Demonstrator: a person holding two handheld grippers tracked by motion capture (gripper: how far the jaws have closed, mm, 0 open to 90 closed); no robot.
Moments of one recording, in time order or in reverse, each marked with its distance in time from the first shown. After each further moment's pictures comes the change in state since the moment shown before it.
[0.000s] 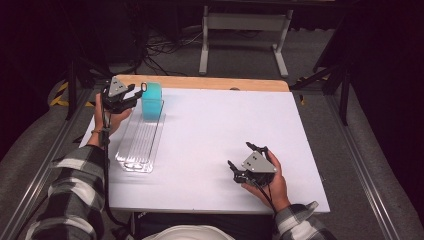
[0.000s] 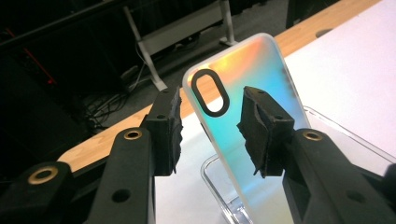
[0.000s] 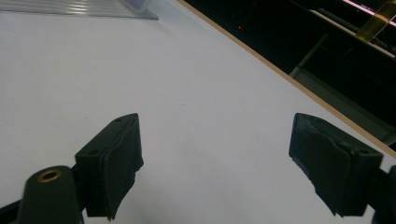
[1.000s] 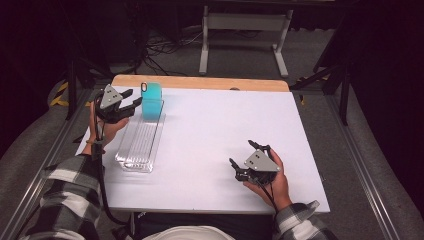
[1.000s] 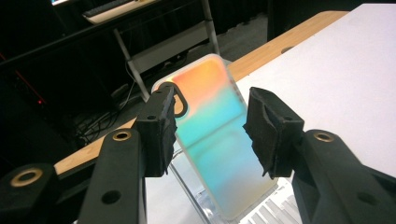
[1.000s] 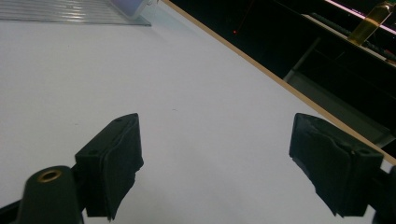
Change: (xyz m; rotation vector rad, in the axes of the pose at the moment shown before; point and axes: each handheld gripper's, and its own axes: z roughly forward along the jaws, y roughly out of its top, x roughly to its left) left arm -0.022 -0.001 -0.039 -0.072 -0.048 0.040; right arm -0.006 0.001 -0.003 -0.017 -0.018 0.009
